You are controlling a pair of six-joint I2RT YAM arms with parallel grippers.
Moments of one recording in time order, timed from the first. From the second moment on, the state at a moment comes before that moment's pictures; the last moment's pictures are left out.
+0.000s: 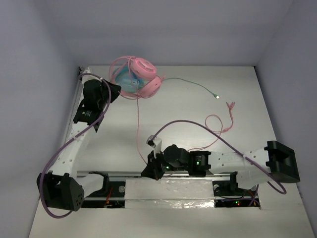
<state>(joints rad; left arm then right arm) -0.15 1.14 1.01 -0.17 0.00 -0.85 1.40 1.36 0.79 0.19 -0.04 0.73</state>
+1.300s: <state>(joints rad) -0.75 1.24 0.91 -0.34 -0.27 -0.65 1.32 1.24 1.19 -0.50 0.23 0.39</state>
